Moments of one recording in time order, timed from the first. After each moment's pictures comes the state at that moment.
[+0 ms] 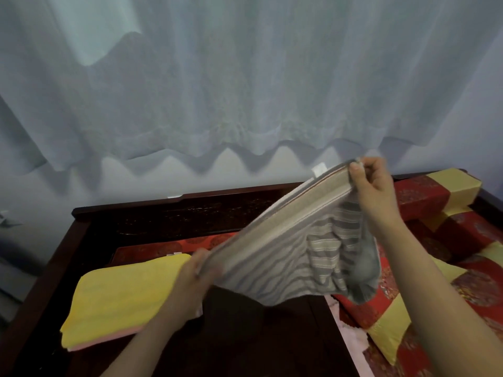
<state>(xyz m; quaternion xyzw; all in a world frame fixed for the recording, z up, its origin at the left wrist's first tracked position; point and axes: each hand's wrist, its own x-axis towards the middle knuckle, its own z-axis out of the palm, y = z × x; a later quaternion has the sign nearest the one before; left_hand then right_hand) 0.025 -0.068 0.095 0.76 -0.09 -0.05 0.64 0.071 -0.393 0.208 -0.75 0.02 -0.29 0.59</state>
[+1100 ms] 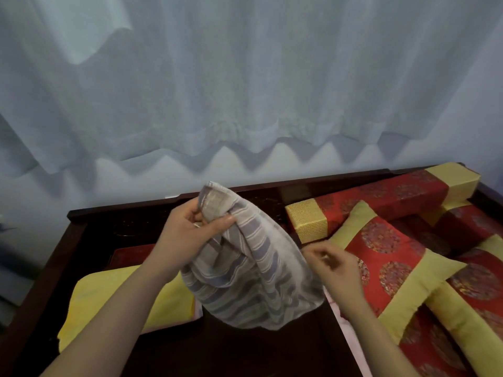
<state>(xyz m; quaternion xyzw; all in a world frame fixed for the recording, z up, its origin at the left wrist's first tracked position) 0.053 -0.085 0.205 0.74 -0.11 0.02 0.66 -0.007 -0.339 0.112 -0.80 0.01 -0.20 0.57</state>
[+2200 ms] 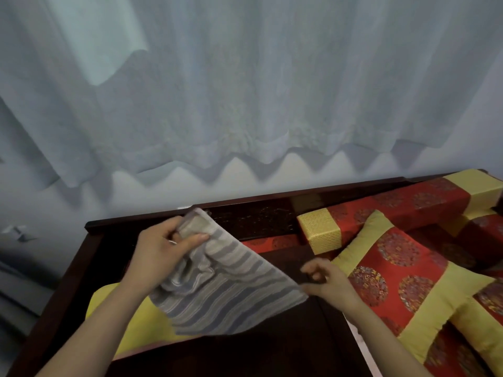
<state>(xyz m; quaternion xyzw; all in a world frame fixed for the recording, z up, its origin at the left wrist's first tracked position) 0.076 -0.018 0.187 0.88 -0.07 0.10 0.46 0.035 -0.346 0.065 -0.85 0.05 0.03 0.52</state>
